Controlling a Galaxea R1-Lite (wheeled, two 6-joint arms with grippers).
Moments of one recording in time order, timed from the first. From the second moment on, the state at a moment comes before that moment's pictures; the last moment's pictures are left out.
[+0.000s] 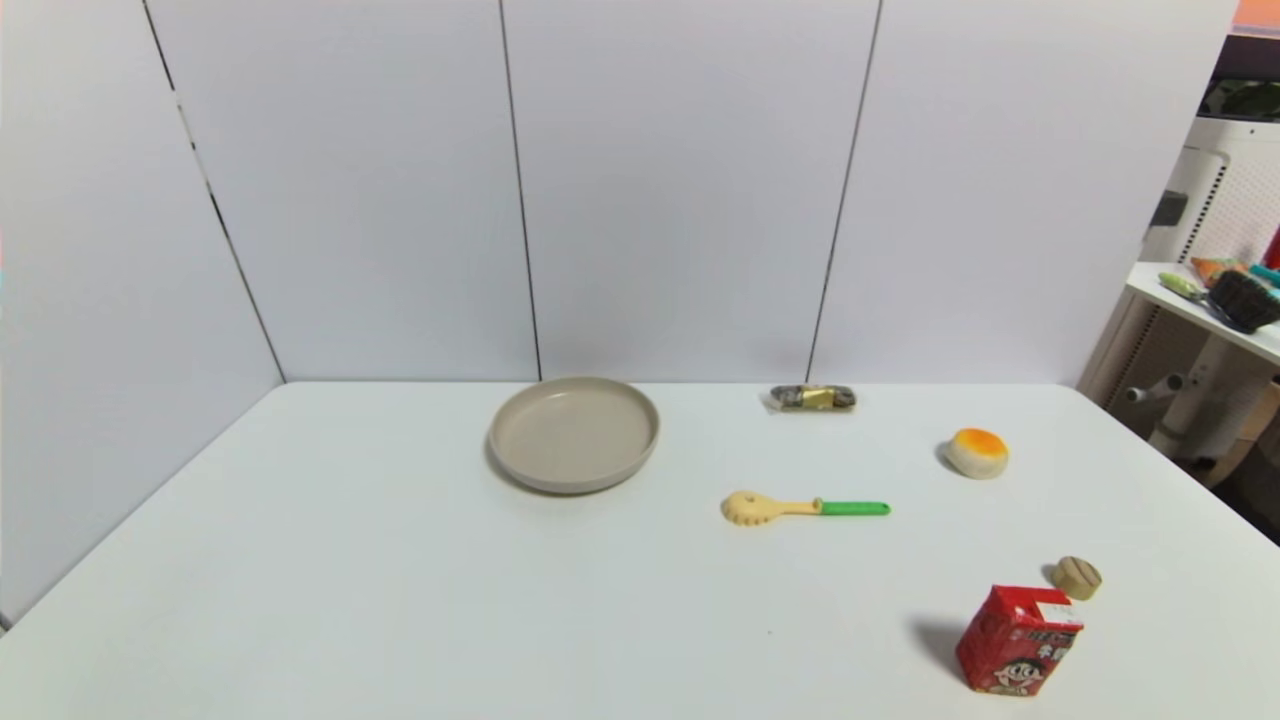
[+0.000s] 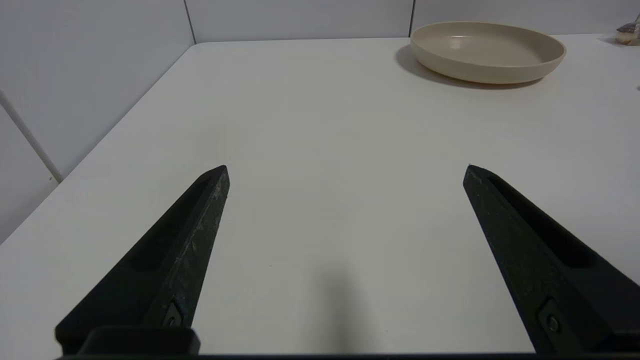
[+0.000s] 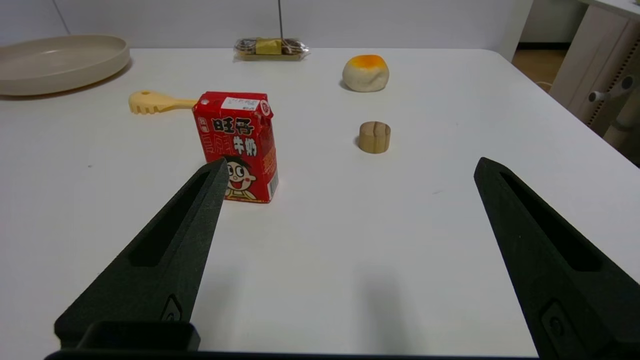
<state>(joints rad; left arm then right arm) -0.01 0.00 0.00 0.00 0.00 0.00 0.00 0.00 -0.01 0.03 0.00 0.00</state>
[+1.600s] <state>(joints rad) -0.01 0.00 0.00 0.00 0.00 0.00 -0.14 1.63 -1.25 0.89 0.00 0.02</state>
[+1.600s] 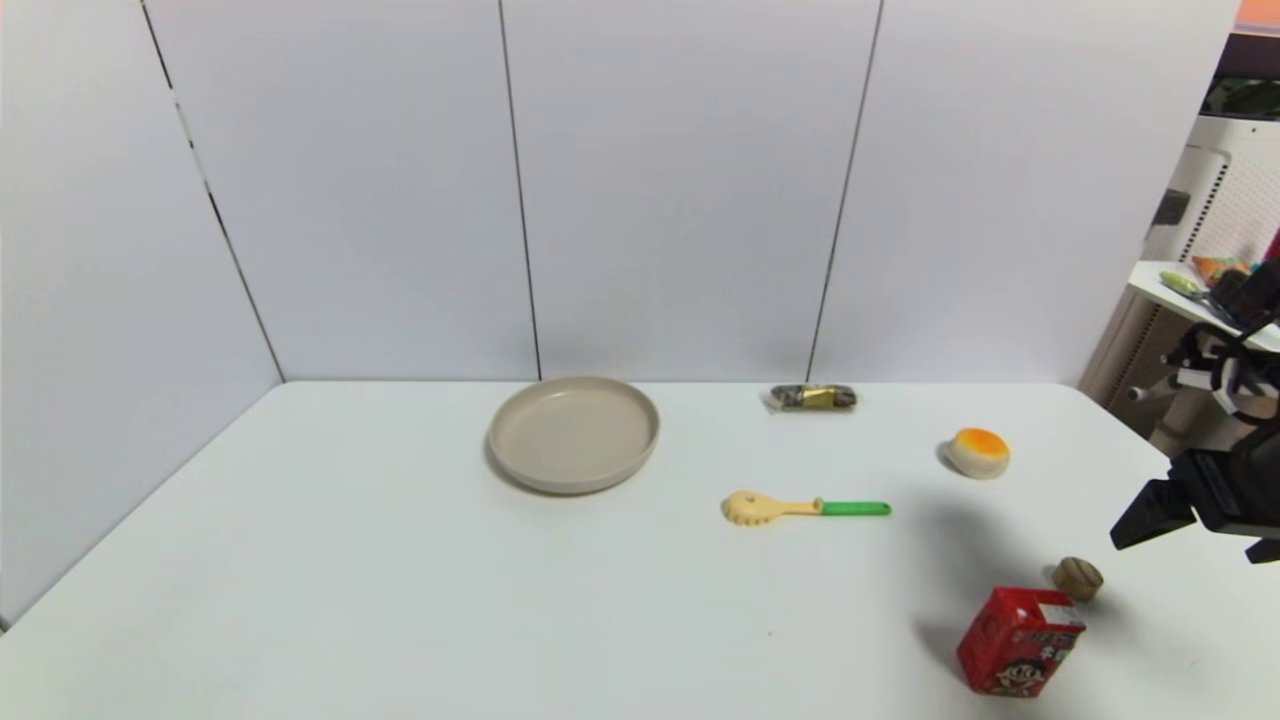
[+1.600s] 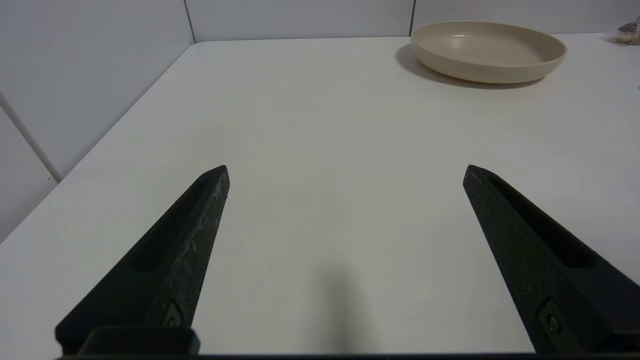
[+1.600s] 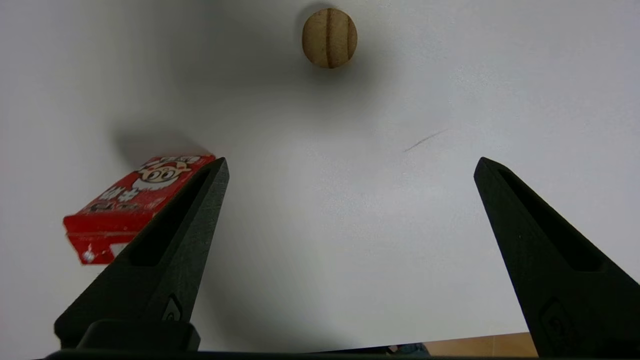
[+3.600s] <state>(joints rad) -0.01 0.00 0.00 0.00 0.00 0.00 -0.13 1.91 -1.16 0.62 -0.02 -0.06</state>
